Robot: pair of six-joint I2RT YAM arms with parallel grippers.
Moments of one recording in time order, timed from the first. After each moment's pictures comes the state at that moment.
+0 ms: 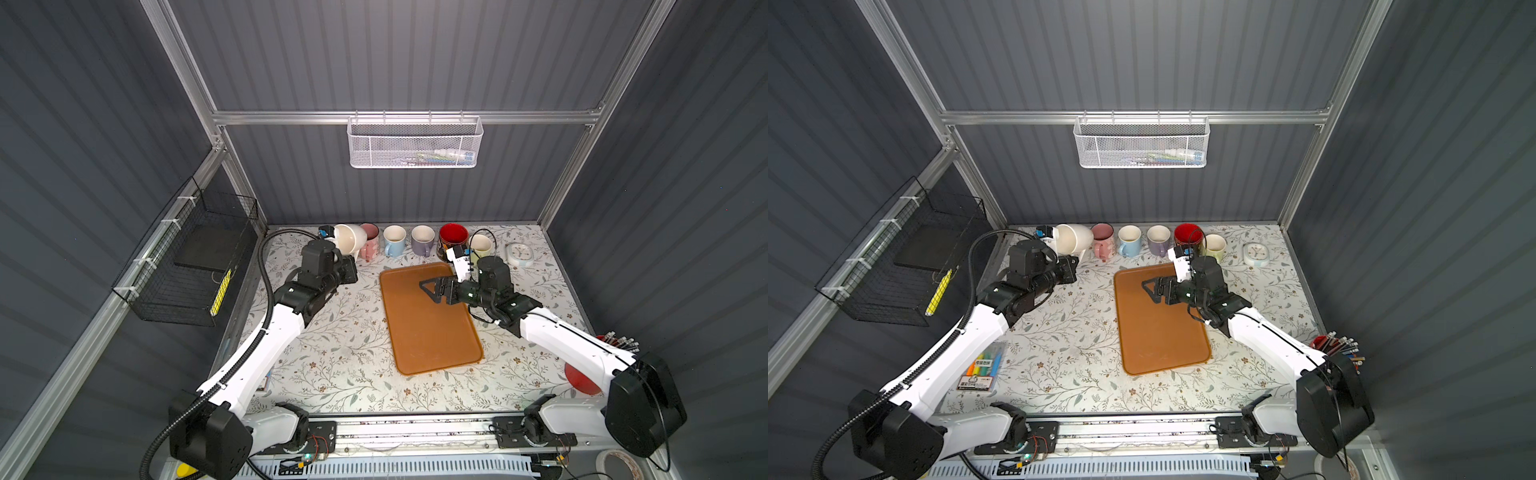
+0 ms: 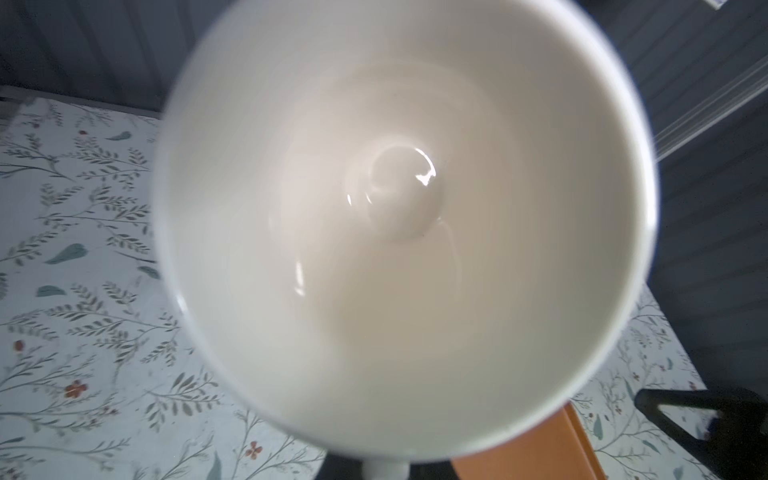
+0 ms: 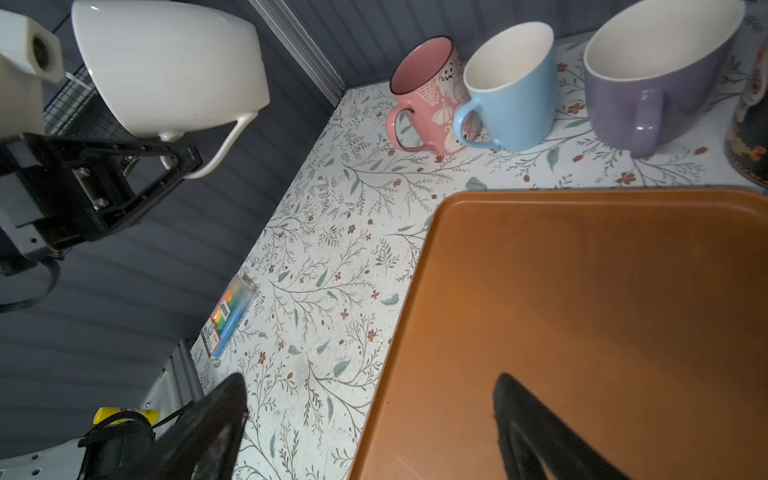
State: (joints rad) left arm -0.40 1.25 1.13 -0.41 -0.06 -0.36; right arm 0.50 1.30 0.85 0.01 -0.41 0.46
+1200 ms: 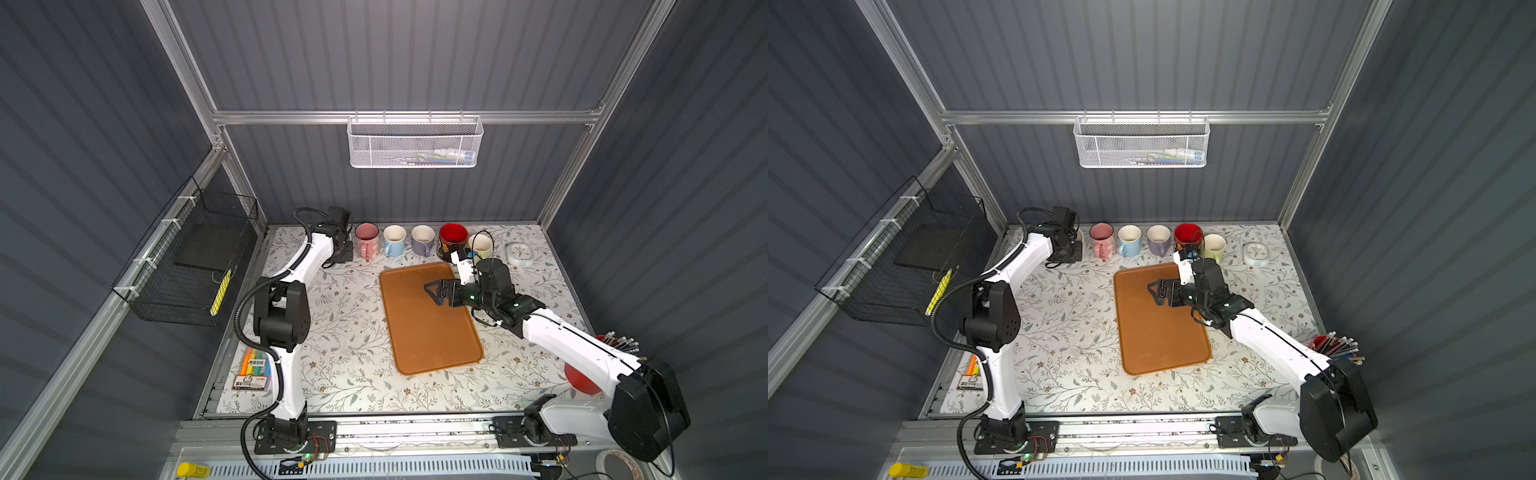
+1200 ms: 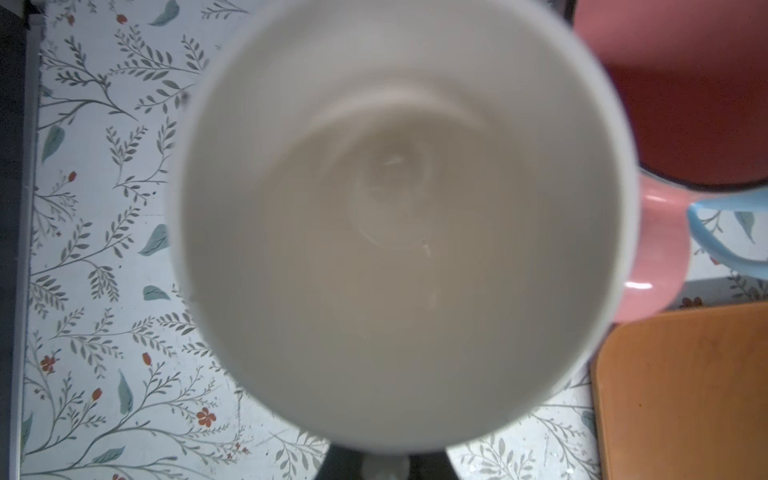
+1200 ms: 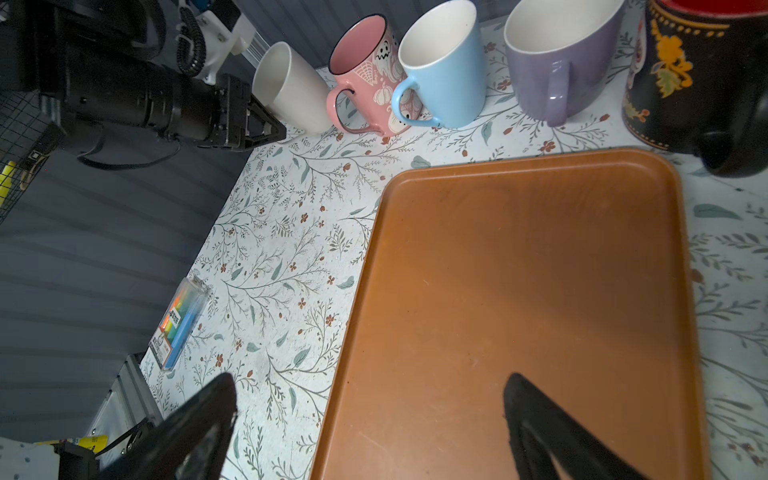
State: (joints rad) left arm -0.25 2.09 1.86 -0.87 -0.16 -0.18; right arm 0.50 1.28 0.85 -0.10 -0.30 0.44
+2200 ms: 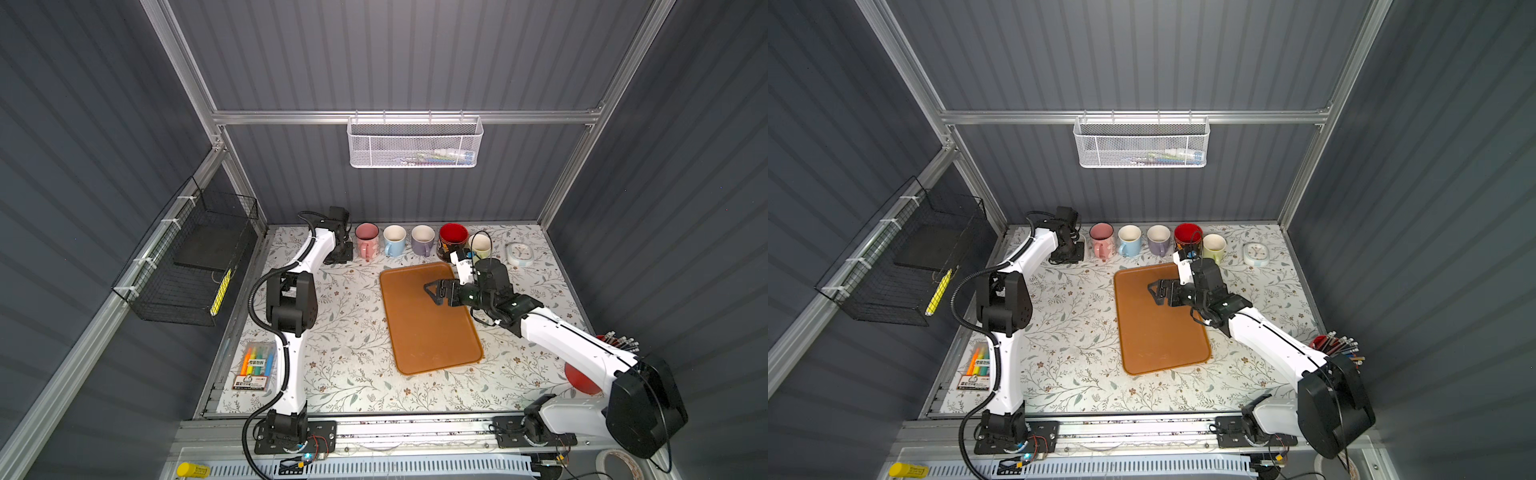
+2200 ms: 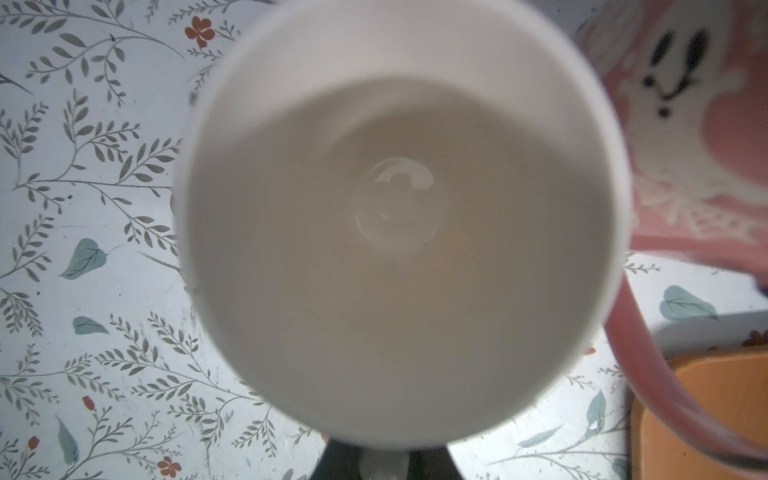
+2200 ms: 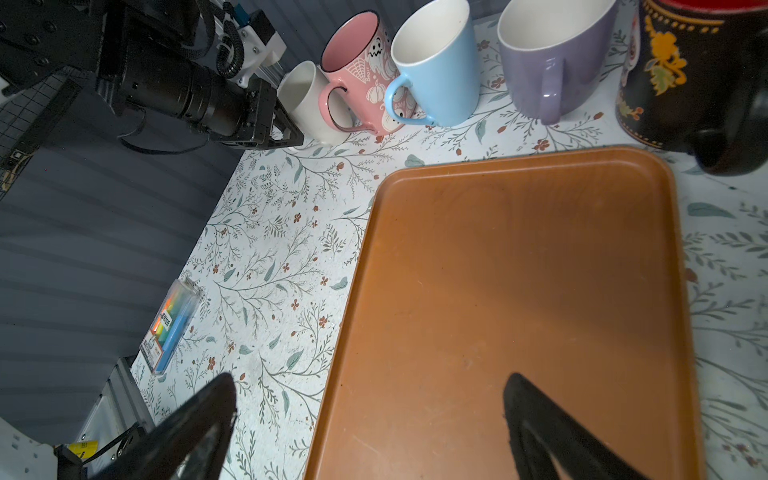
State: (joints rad) left arm -0.21 2.27 2.04 -0.97 -0.11 -0.17; right arm 0.50 1.30 0.85 -0.09 -0.28 0.44
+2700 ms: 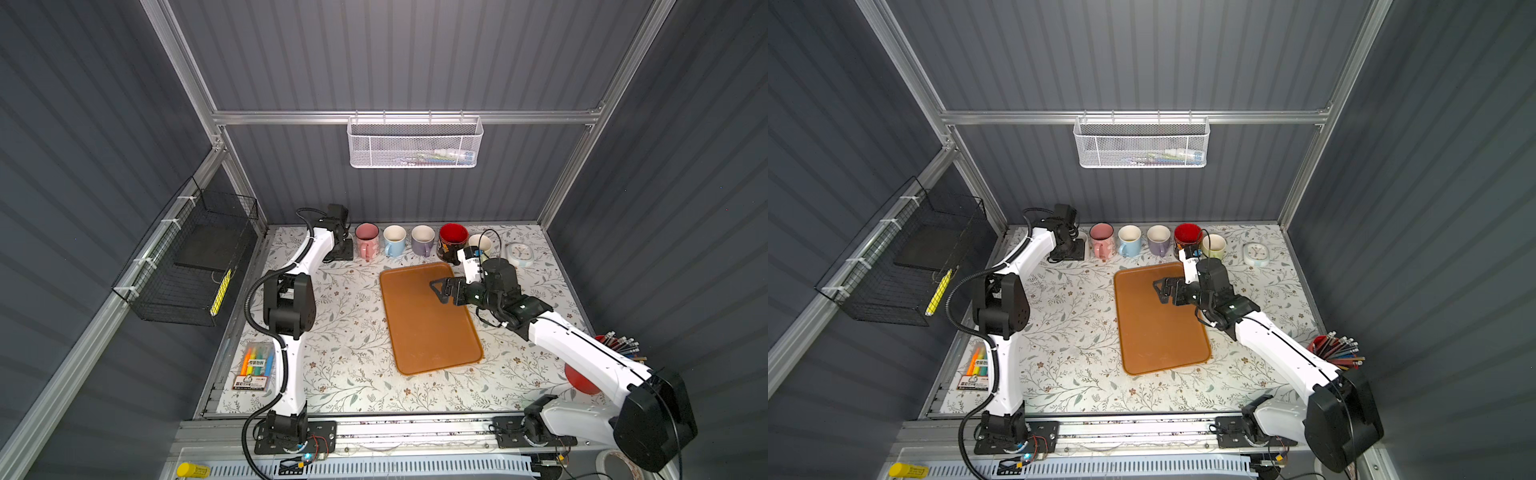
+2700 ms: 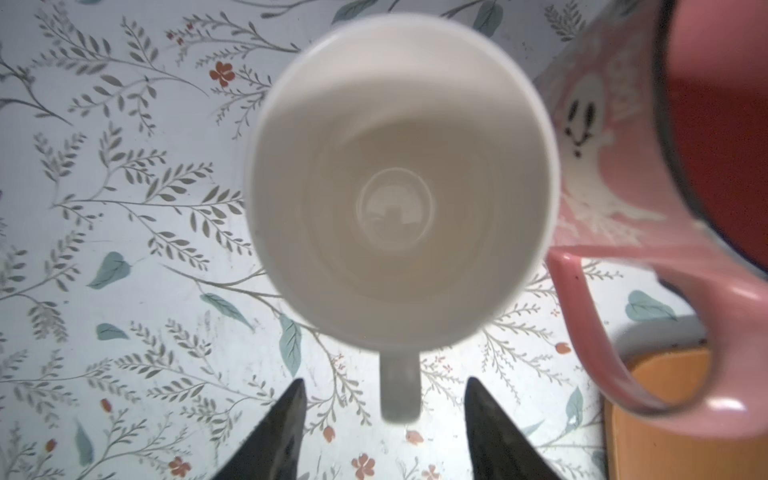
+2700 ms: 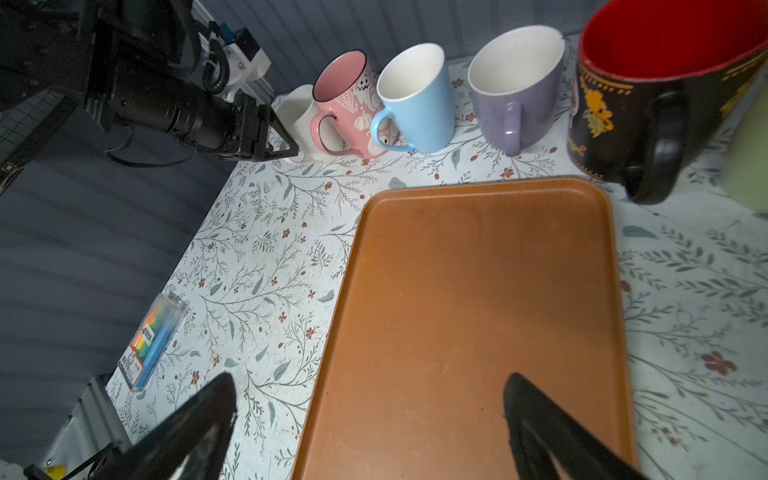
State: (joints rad) left arm -0.21 2.18 1.98 -0.92 -0.11 -0.17; right arm 0.48 1.22 0.85 -0.13 -0.22 0.40
